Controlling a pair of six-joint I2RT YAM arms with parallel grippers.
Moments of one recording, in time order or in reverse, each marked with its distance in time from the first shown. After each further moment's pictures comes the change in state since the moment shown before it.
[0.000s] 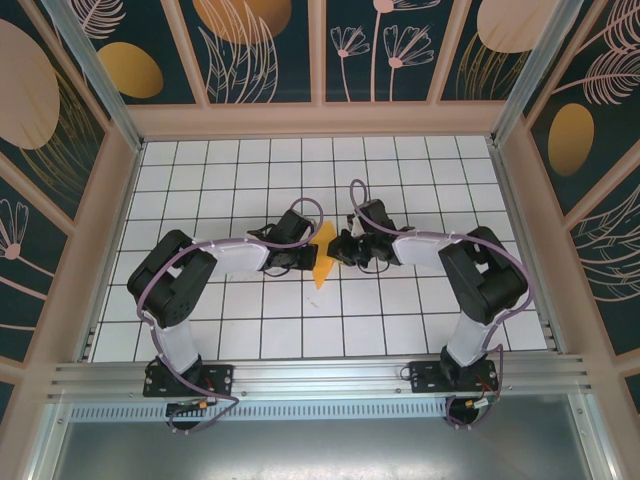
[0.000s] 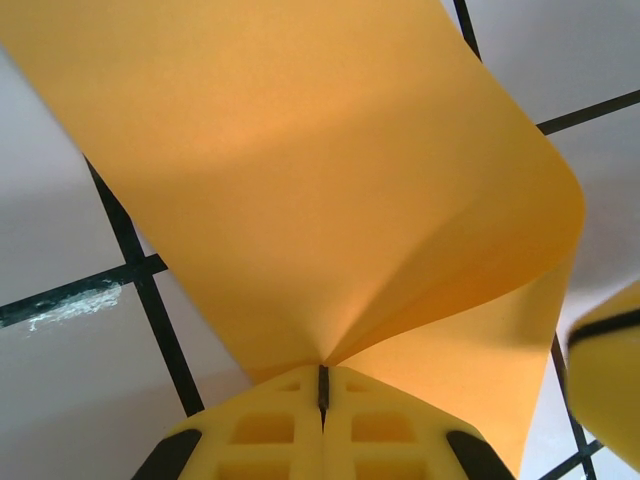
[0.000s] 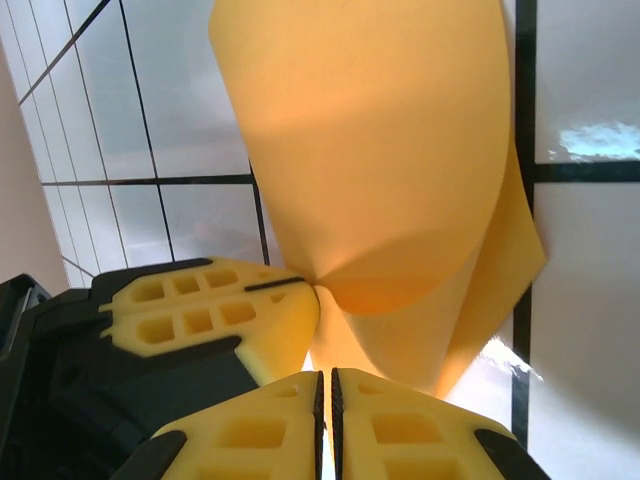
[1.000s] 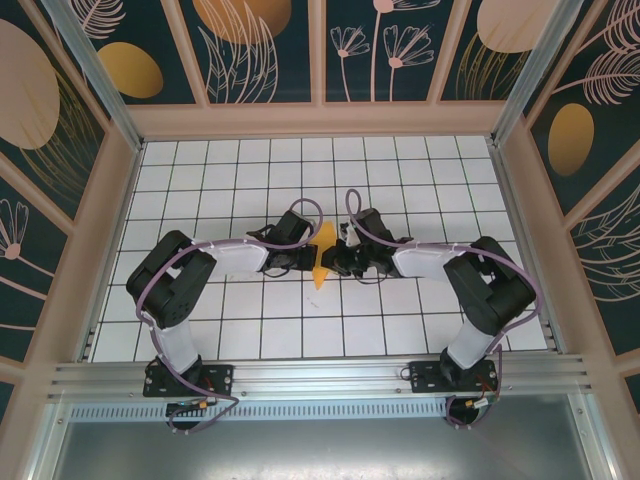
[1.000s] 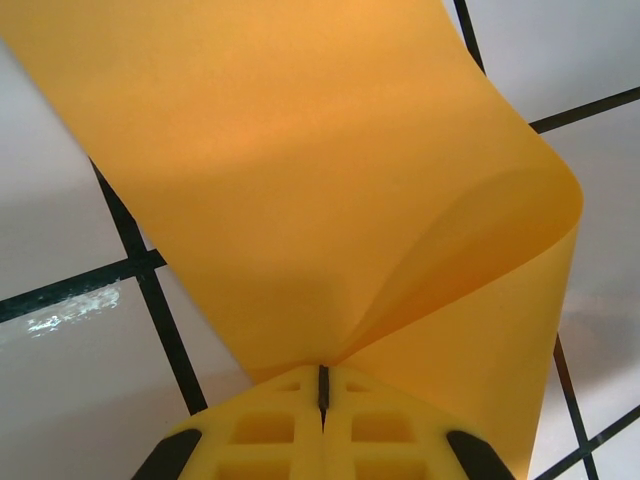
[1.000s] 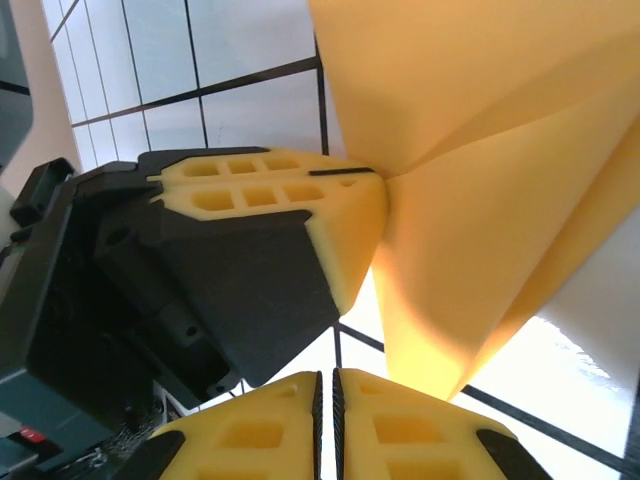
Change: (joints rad) left arm 0.000 -0.006 -0.014 0.013 0.000 0.000; right arm 0.076 -0.086 -0.087 0.062 -0.029 0.055
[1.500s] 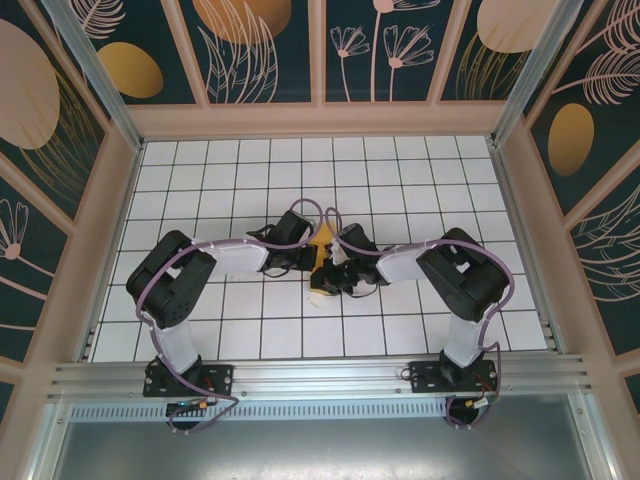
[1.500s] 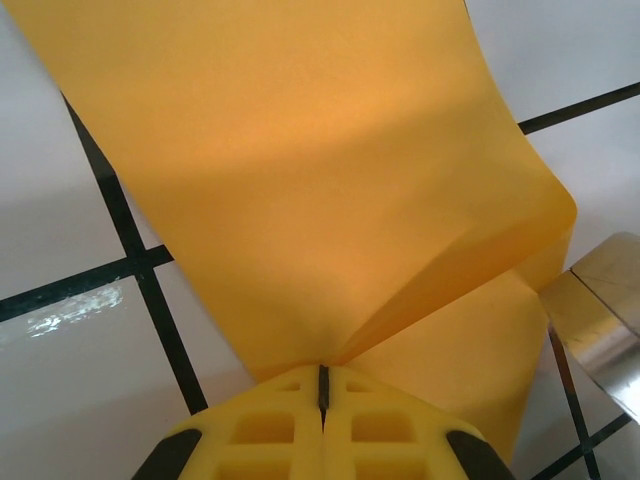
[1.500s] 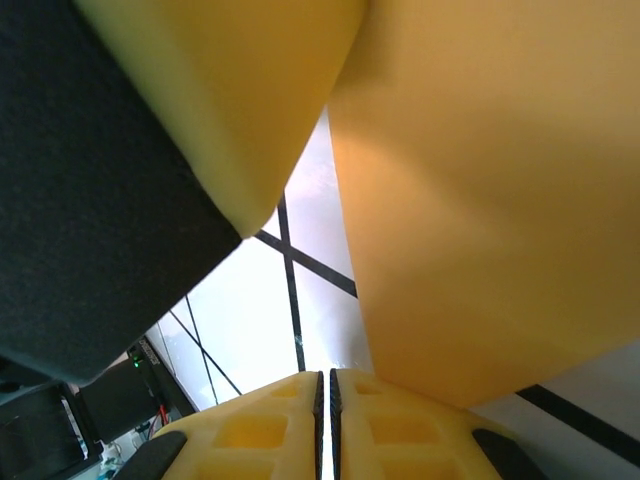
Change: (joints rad) left arm 0.000 0.000 0.001 -0.003 0.001 0.008; right arm 0.091 0.149 -0.003 0.054 -0.106 0.003
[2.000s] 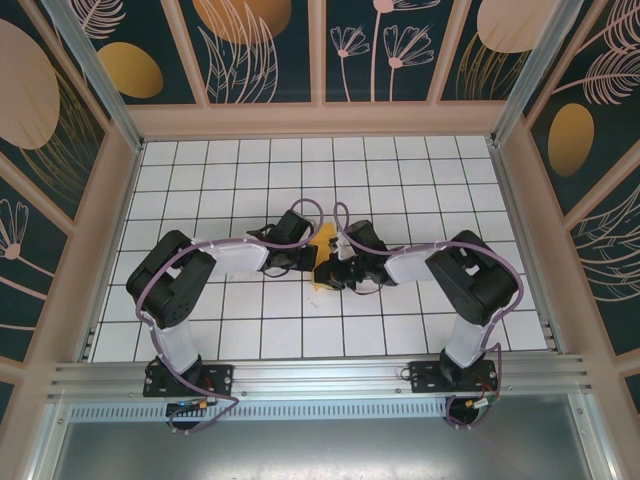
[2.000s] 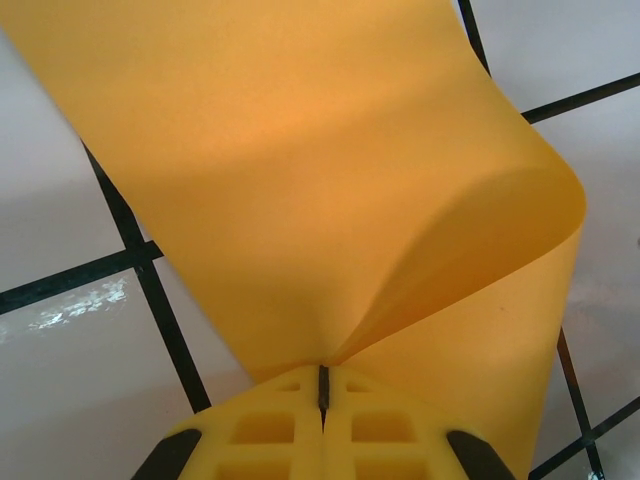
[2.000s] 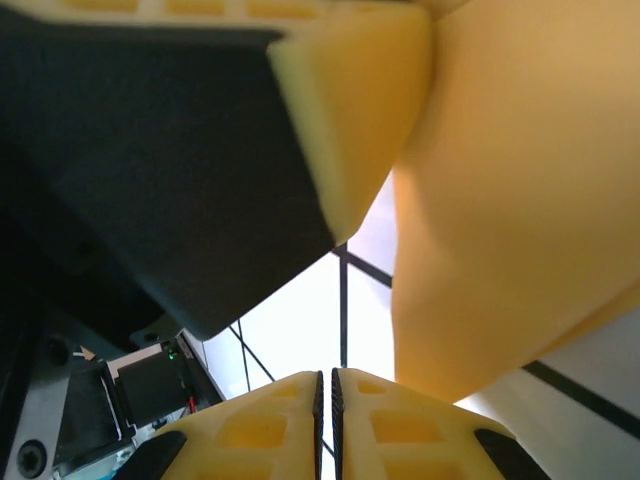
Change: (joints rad) left arm 0.000 0.000 0.009 -0.024 0.001 0.008; right arm -0.039 -0.052 -0.054 0.099 -0.053 -0.011
